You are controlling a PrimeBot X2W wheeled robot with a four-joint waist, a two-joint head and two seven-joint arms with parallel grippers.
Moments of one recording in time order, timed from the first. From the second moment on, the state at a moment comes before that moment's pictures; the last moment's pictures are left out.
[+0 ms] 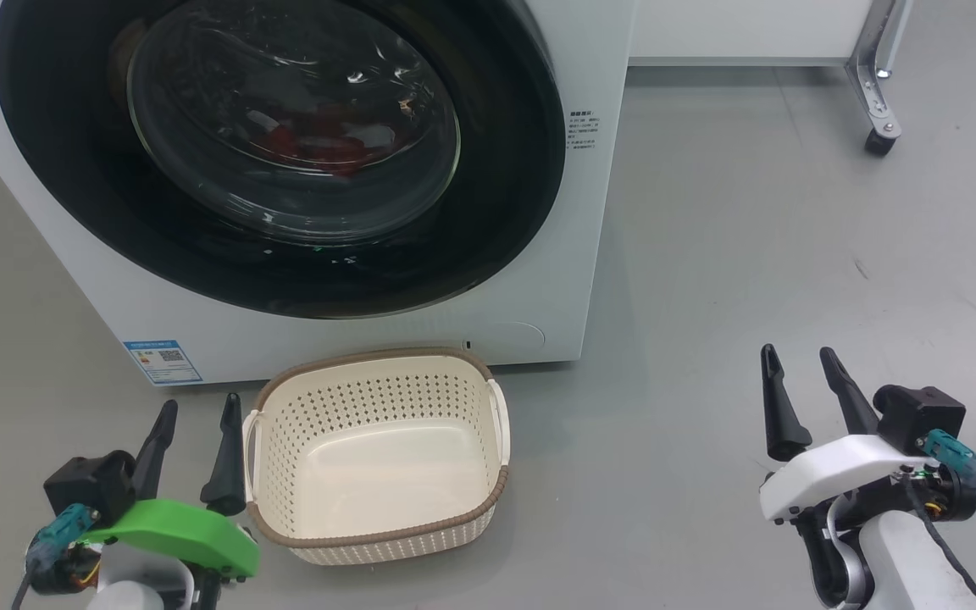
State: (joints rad) left arm -0.11 0.14 -0.19 0.31 -0.58 -0.07 -0.19; right arm -0.13 -0.11 0.18 0.34 0.49 0.08 -0.18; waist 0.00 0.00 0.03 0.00
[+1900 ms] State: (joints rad) left arm -0.17 0.11 -0.19 0.41 -0.38 -0.03 -0.25; right arm -0.16 -0.07 0.14 0.41 0.28 0.08 -0.25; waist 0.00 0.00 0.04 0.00
